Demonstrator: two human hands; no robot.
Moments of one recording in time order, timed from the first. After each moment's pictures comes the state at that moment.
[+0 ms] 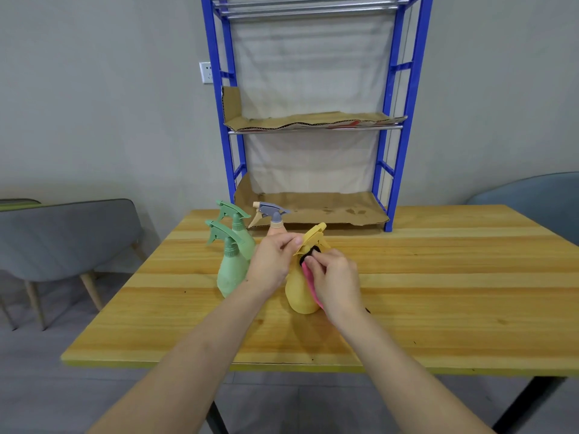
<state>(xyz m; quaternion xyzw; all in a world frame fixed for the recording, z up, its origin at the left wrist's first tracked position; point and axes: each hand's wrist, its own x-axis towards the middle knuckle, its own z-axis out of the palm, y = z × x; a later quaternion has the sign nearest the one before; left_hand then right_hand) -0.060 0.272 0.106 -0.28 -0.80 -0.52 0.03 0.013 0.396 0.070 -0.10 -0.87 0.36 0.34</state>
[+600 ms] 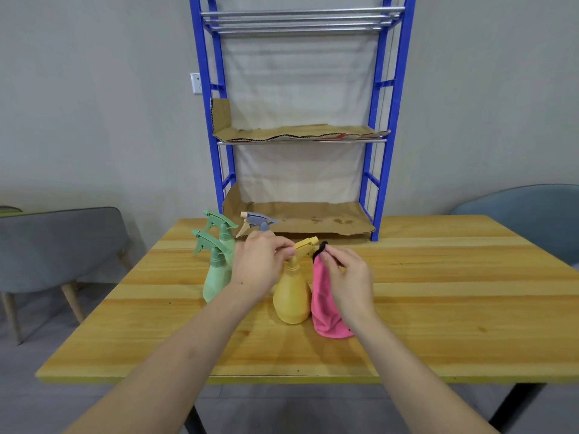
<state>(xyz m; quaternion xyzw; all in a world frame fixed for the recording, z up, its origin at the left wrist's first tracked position) -0.049 0.276 0.138 -0.27 -0.90 -0.30 0.17 0.029 0.434 0.086 -0.11 -0.78 0.46 0.41</state>
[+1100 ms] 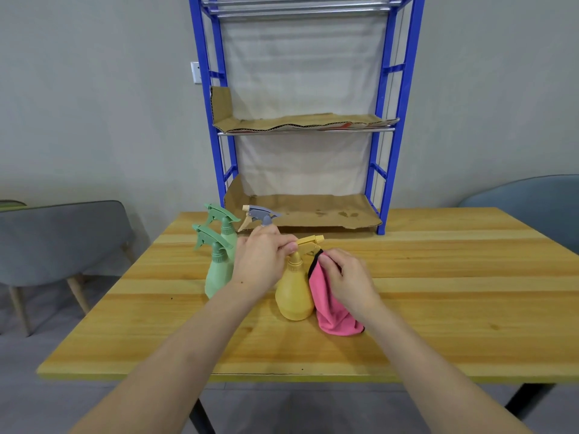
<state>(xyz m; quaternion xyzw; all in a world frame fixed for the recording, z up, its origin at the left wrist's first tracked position) -0.056 0.276 0.129 -0.30 -0.90 -0.27 0.19 0.013 0.457 0.069 -0.03 -0.89 0.36 0.30</state>
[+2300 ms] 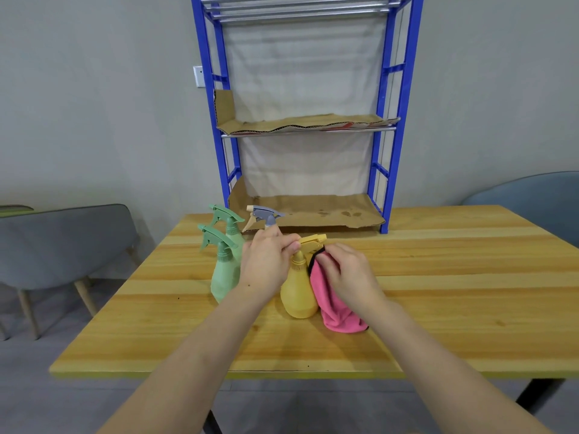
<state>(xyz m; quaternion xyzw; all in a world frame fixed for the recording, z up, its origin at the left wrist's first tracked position) -0.049 0.279 0.122 -0.27 -0.90 -0.30 0.16 0.015 0.452 0.075 0.03 -0.90 0.27 0.34</state>
